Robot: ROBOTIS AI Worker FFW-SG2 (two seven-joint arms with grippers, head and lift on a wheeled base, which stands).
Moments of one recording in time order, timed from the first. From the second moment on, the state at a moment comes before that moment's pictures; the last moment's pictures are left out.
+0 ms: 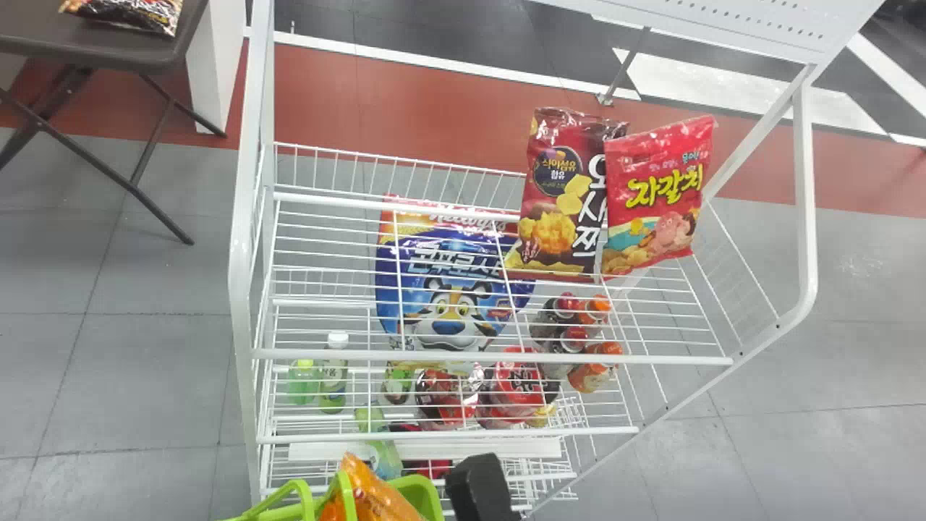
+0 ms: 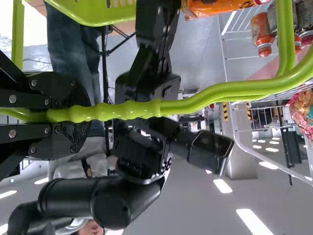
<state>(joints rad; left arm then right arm) 0.60 0.00 -0.10 -2.08 0.17 1.37 -1.25 0.60 -0.34 0.23 -2.13 -0.22 0.95 0.38</state>
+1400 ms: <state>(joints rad) 0.61 0.00 -0.11 -2.09 0.17 1.36 -1.24 0.71 -0.28 -0.21 -2.48 -0.38 0.86 0.36</state>
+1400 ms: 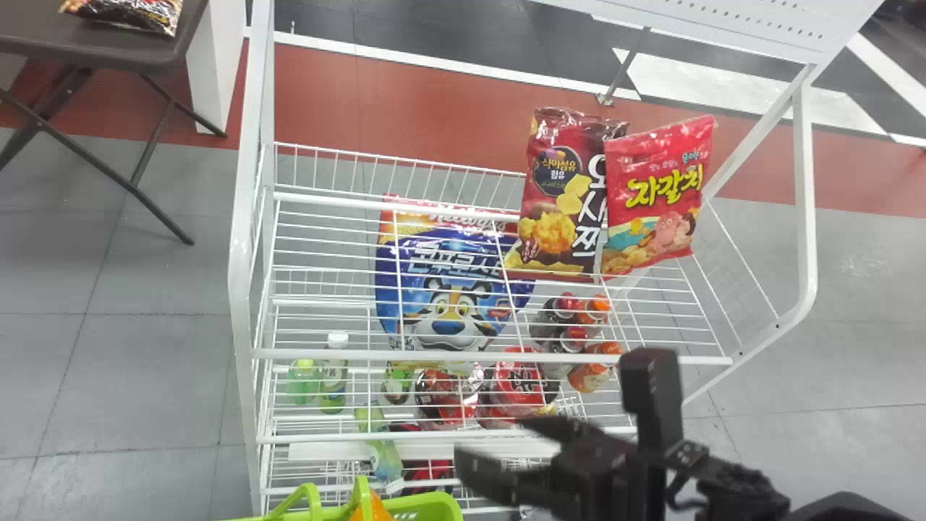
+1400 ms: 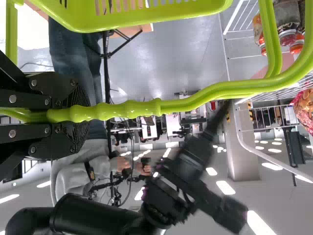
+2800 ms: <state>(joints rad) 0.61 0.00 -0.10 -2.08 0.17 1.34 -1.25 0.91 -0.11 -0.07 -2.30 -0.22 -0.14 0.16</state>
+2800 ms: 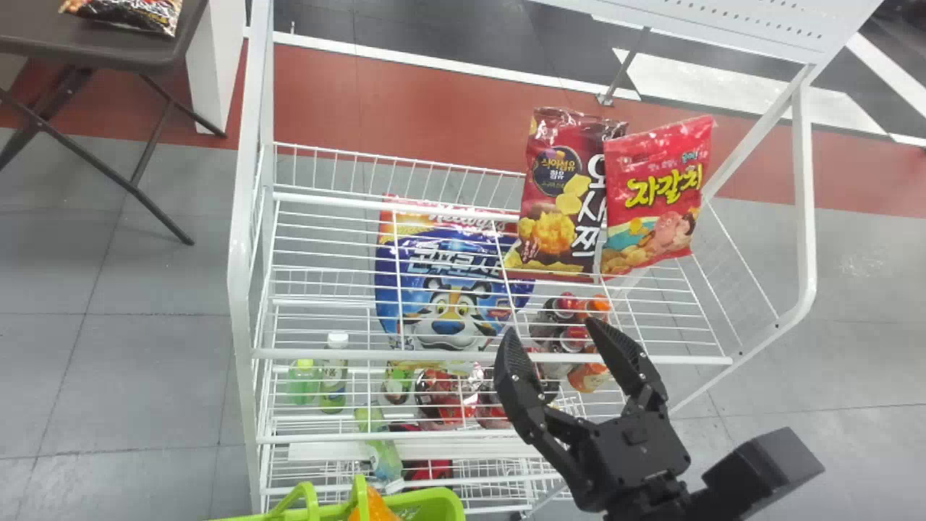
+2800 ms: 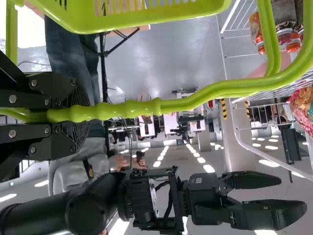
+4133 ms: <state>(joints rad) 0.61 0.00 -0.10 -2.09 0.17 1.34 -1.25 0.92 -0.12 -0.09 -2.31 -0.23 -0.18 0.17</state>
